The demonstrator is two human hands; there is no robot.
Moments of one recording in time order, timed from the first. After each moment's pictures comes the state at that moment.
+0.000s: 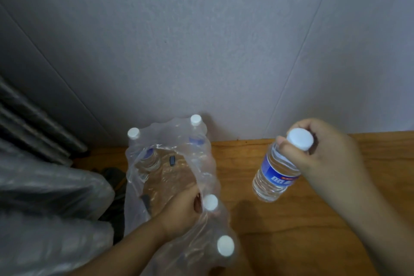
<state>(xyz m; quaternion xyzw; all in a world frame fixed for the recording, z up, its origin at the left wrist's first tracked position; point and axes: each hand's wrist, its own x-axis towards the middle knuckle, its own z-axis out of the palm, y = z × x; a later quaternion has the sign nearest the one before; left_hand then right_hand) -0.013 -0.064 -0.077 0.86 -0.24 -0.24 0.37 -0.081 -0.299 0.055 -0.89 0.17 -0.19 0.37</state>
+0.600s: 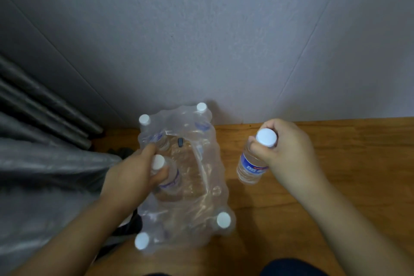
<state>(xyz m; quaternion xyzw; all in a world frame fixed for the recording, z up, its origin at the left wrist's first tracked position) 0.001 -0.002 0.036 0.98 -0.15 -0.05 0.12 -0.058 -0.270 0.067 -0.90 0.19 -0.10 0.37</state>
